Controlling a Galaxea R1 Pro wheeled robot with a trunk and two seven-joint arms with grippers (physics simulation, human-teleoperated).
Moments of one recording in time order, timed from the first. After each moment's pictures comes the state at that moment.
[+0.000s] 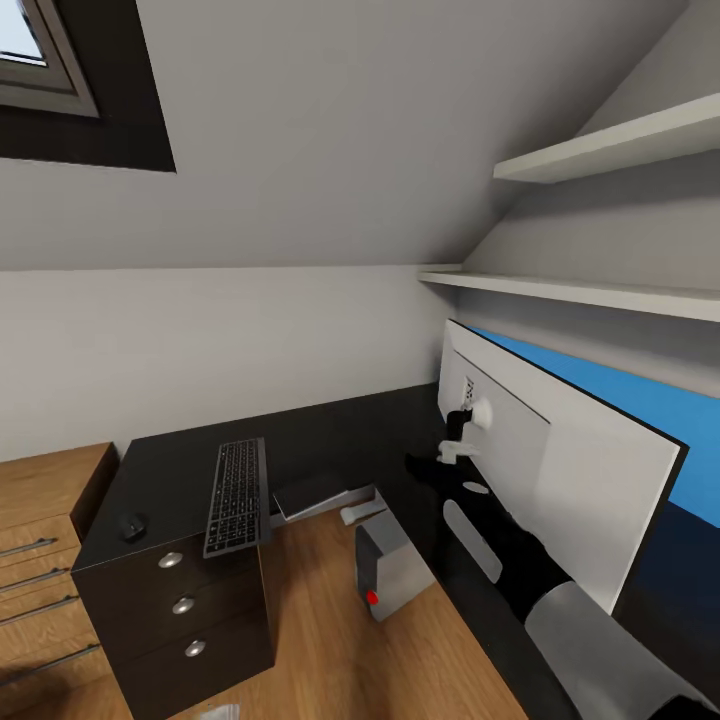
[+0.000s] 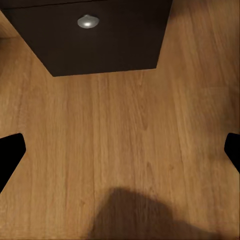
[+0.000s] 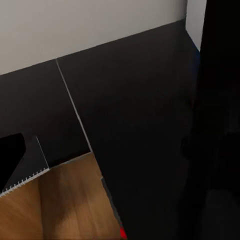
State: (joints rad) left arm -0.10 0.14 -0.56 -0.80 0.74 0.00 0.56; right arm -0.73 -0.04 0.46 -0.93 -0.58 0.27 -0.33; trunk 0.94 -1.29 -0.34
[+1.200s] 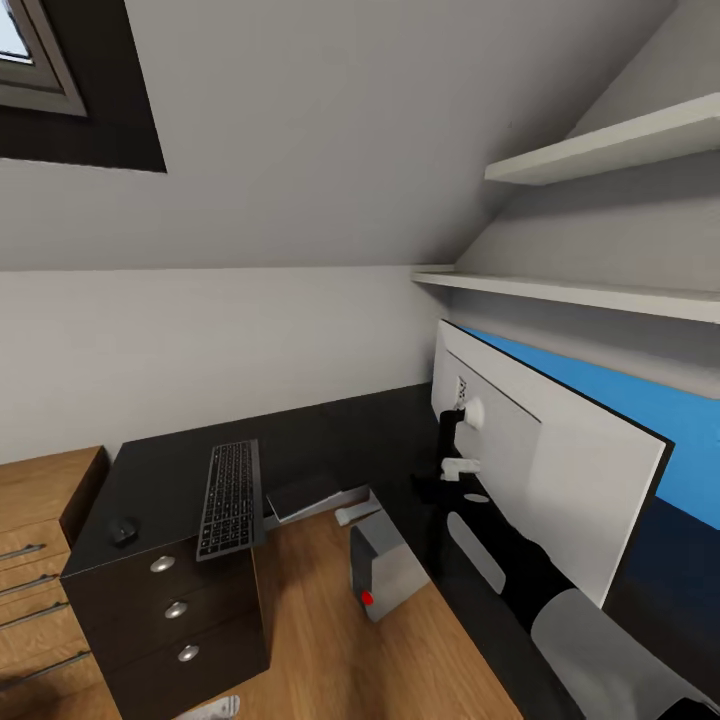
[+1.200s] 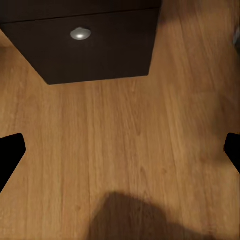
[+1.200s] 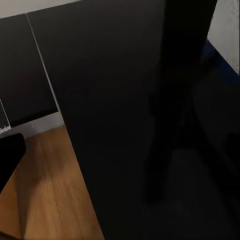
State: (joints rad) left arm -0.05 0.16 -0.55 -0.95 0.73 0.05 0.62; right arm -0.72 -0.06 0.50 -0.88 -0.58 0.35 -0.35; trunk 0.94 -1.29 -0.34
